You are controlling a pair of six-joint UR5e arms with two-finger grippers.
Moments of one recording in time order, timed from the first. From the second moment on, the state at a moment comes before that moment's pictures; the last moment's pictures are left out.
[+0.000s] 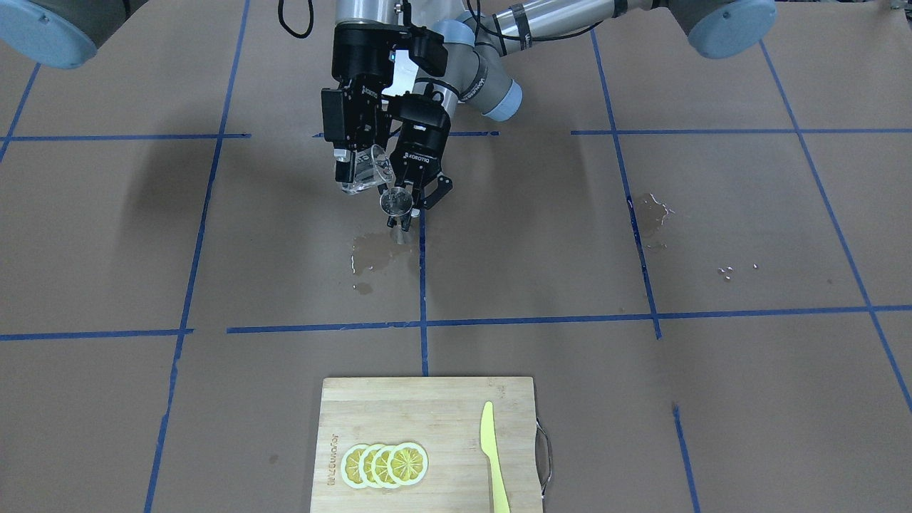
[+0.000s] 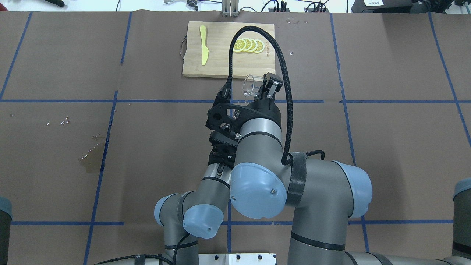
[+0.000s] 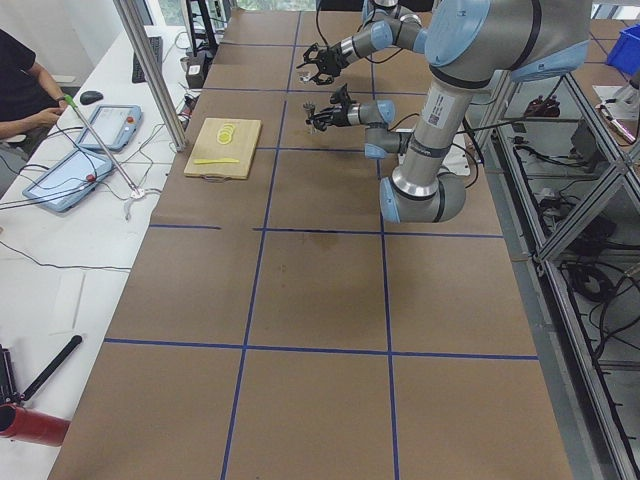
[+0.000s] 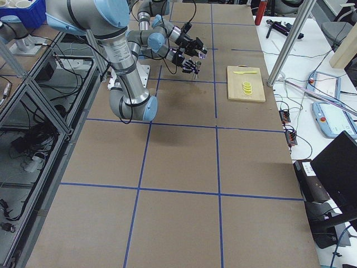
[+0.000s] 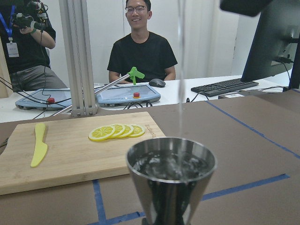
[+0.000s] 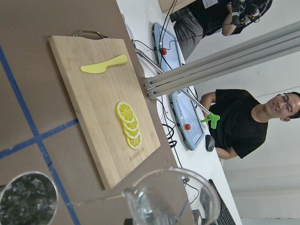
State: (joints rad) left arm -0.18 -2.33 -1.30 -2.60 -0.65 -0.79; right arm 0.28 -0.90 1.99 -1.82 0.73 0.25
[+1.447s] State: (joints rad) left arm -0.23 -1.82 -1.62 -2.90 -0.66 -0.75; right arm 0.37 -1.53 2.02 -0.97 0.88 1.03
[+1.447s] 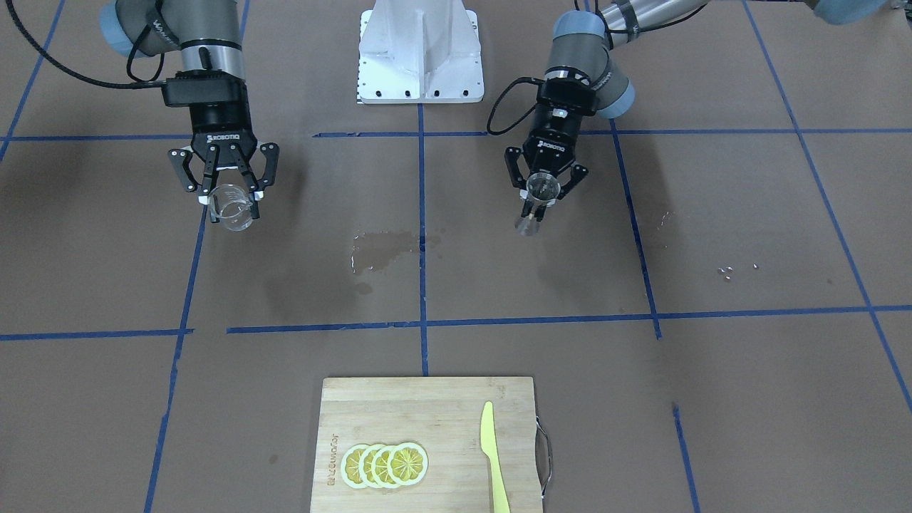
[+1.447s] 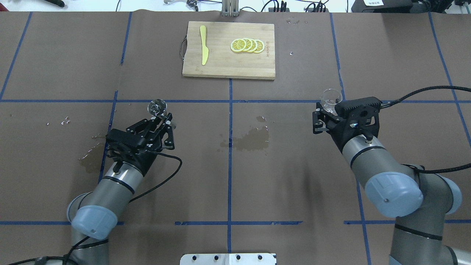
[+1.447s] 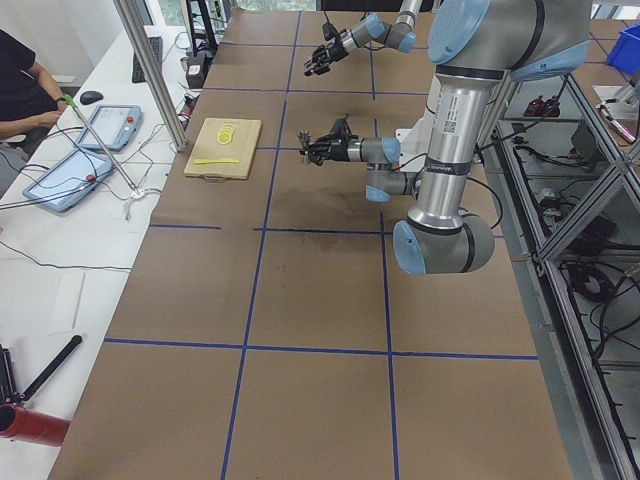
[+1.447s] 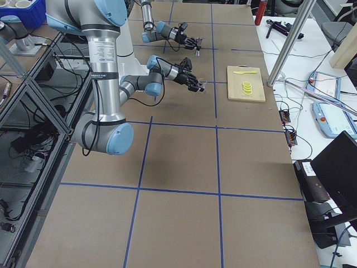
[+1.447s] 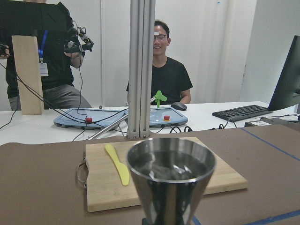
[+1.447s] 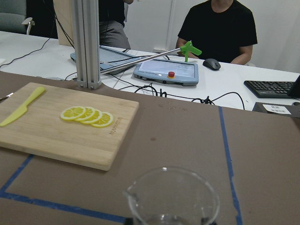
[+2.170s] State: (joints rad) left arm -0.23 -1.50 -1.54 -3.16 -0.56 -0.93; right arm 0.41 -1.62 1.99 -0.90 0.91 1.03
